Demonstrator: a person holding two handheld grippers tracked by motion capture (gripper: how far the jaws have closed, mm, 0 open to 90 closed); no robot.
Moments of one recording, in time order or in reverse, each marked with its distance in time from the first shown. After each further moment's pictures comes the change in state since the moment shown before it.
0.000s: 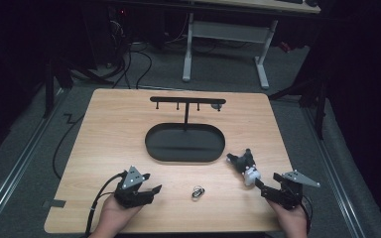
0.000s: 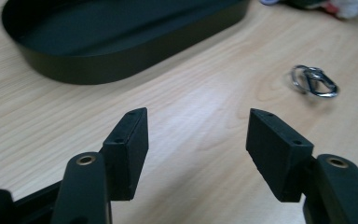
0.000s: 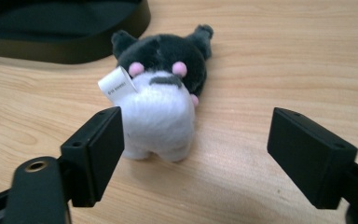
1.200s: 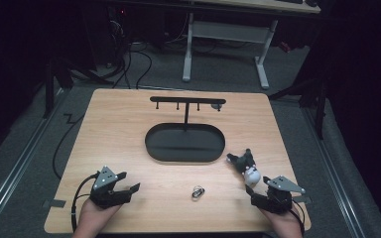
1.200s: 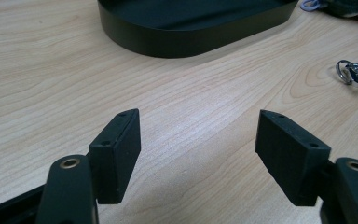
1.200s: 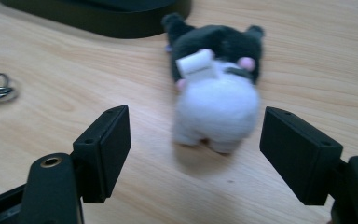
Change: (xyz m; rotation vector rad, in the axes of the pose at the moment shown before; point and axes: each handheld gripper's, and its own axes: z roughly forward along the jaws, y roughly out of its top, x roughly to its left) left arm 0.039 -0.029 -0.034 -0.038 0.057 -0.058; right arm 0.041 -0.004 -0.002 0.027 0.013 -0.198
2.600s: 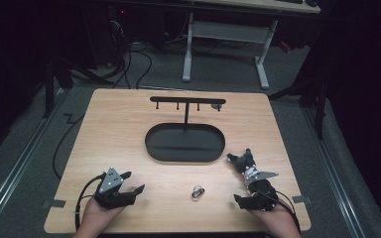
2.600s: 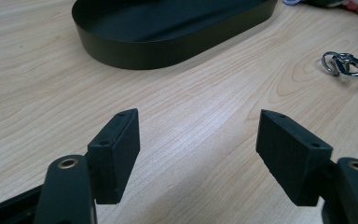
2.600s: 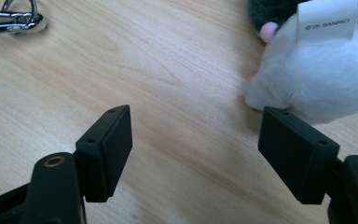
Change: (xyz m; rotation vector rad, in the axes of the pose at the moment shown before) left arm -0.012 0.003 0.006 -0.019 -0.023 0.101; right arm 0.027 0.027 0.019 0.392 0.084 -0.046
